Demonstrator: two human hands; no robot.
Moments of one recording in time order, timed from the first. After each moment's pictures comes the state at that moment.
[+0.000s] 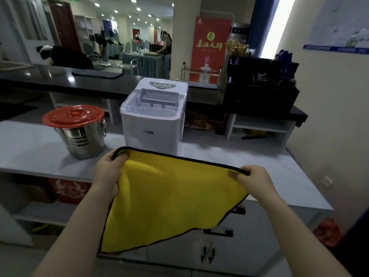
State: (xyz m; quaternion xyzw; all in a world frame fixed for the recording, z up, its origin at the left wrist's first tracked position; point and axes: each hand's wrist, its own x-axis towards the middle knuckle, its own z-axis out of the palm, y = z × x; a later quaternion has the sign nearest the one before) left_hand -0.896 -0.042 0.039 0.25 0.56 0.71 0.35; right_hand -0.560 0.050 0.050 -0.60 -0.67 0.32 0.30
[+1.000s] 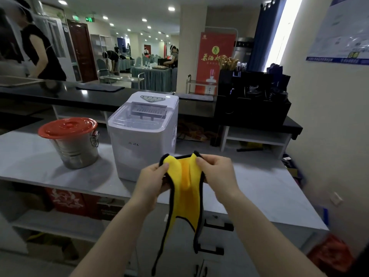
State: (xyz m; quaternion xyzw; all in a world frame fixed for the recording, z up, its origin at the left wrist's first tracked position) left_hand -0.736 -0.012 0.081 0.30 0.55 0.64 0.43; right_hand -0.591 0.050 0.100 -0.44 -0.63 0.47 0.44
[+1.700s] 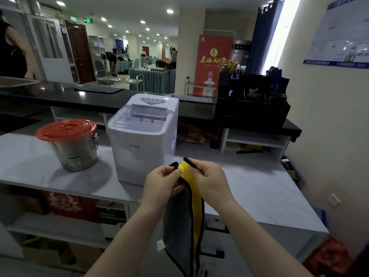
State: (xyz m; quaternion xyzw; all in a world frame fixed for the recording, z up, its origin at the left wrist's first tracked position) left_hand -0.722 -0.016 0.081 0.32 0.51 0.67 0.43; right_hand -0.602 0.046 0.085 -0.38 -0.76 0.35 0.39
